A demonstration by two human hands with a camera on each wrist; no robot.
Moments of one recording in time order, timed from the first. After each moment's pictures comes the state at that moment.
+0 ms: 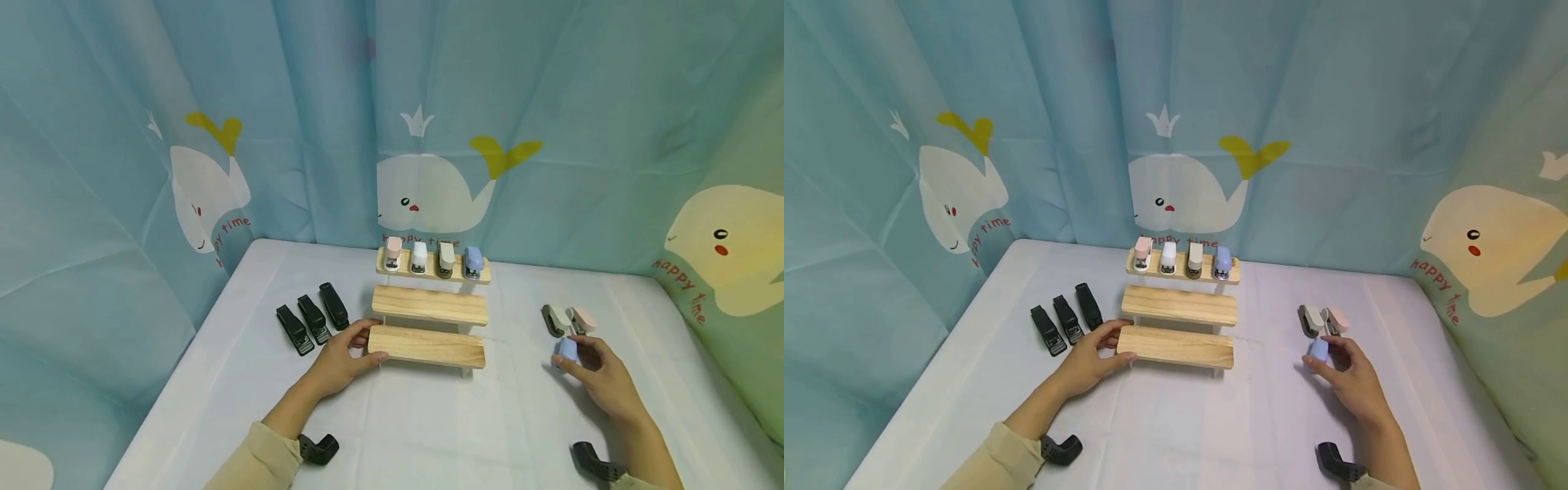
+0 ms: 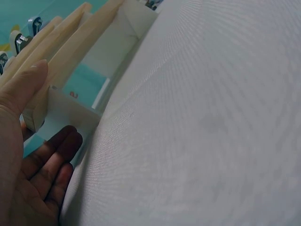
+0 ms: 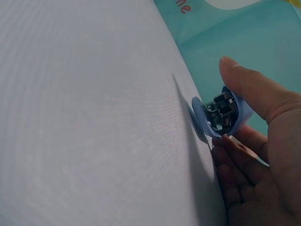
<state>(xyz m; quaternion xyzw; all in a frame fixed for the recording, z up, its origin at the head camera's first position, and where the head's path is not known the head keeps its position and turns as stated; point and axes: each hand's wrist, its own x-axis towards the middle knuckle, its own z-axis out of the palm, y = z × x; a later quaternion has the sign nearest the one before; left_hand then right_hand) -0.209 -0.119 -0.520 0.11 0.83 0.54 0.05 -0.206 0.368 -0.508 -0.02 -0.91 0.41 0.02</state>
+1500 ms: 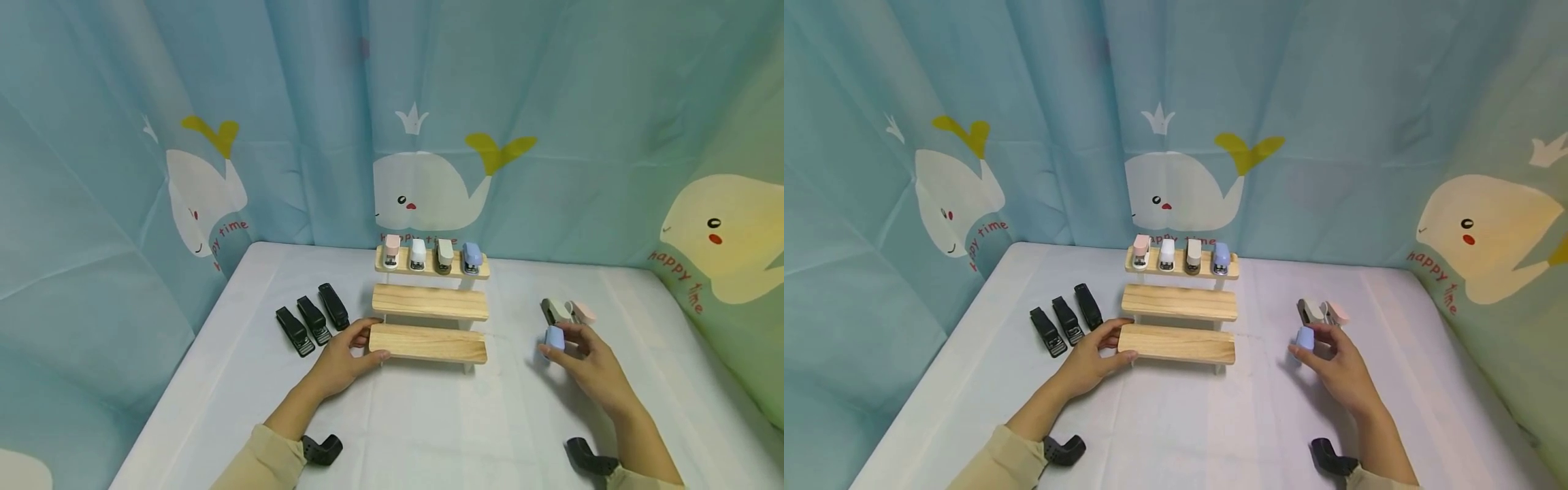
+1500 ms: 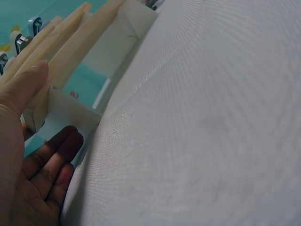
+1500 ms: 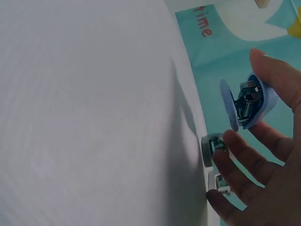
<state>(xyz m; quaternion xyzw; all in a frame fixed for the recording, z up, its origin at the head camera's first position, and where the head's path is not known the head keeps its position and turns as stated) -0.209 -0.119 -0.524 0.12 0.83 0.55 0.04 -0.203 0.340 -0.488 0.00 -0.92 0.40 0.01</state>
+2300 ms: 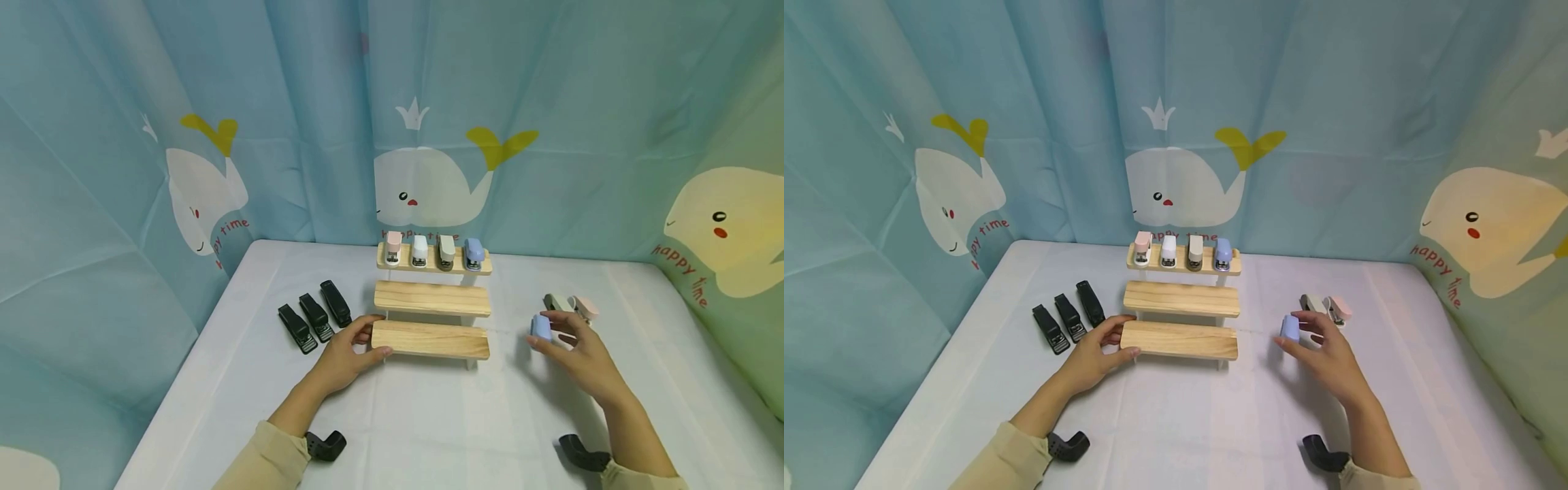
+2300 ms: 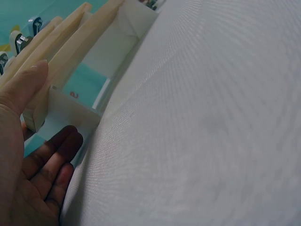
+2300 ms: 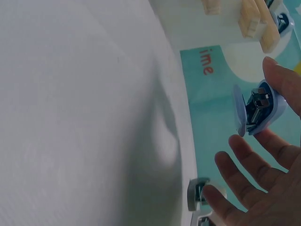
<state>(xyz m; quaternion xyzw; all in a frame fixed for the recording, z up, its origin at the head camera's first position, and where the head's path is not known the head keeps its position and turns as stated) -0.210 -0.118 -0.522 0.11 0.83 0.54 0.05 -0.201 0.307 -0.471 0.07 -0.90 0.42 0.05</state>
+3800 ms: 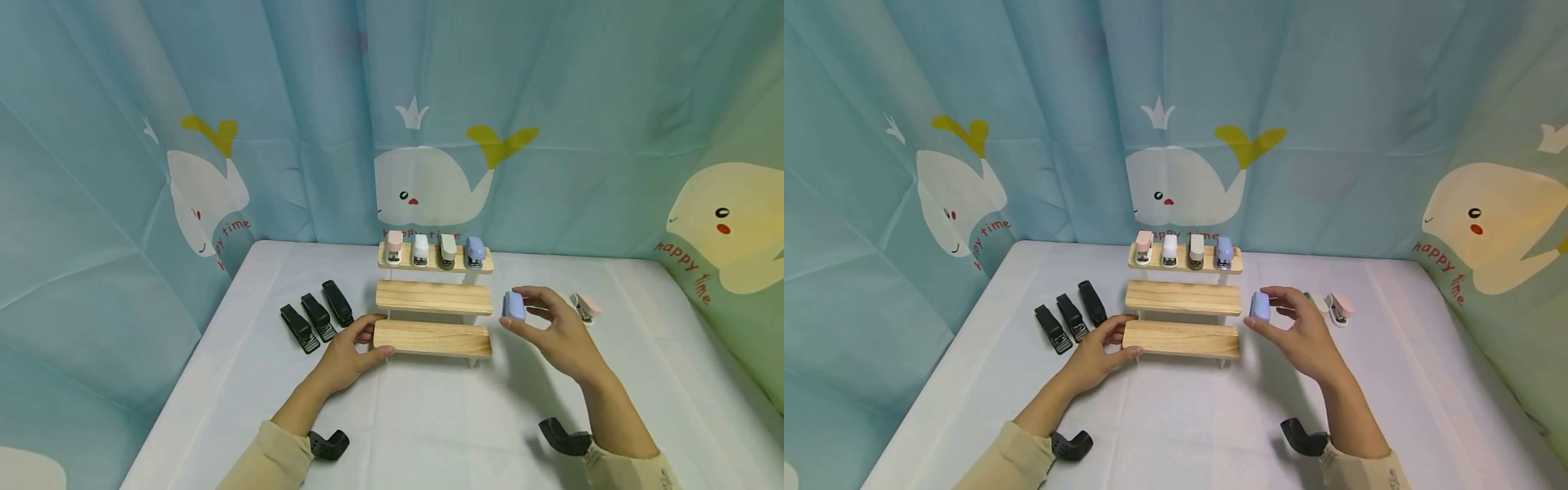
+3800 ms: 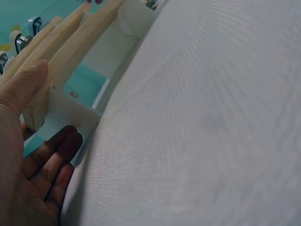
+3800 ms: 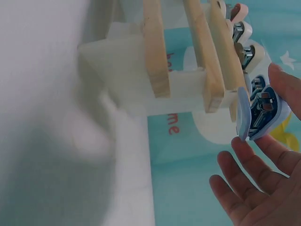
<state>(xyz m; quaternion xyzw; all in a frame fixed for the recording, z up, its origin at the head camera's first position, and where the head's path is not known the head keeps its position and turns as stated) -0.211 -0.119 -0.526 0.12 0.83 0.54 0.04 -0.207 0.253 -0.429 0.11 -0.89 0.43 0.06</state>
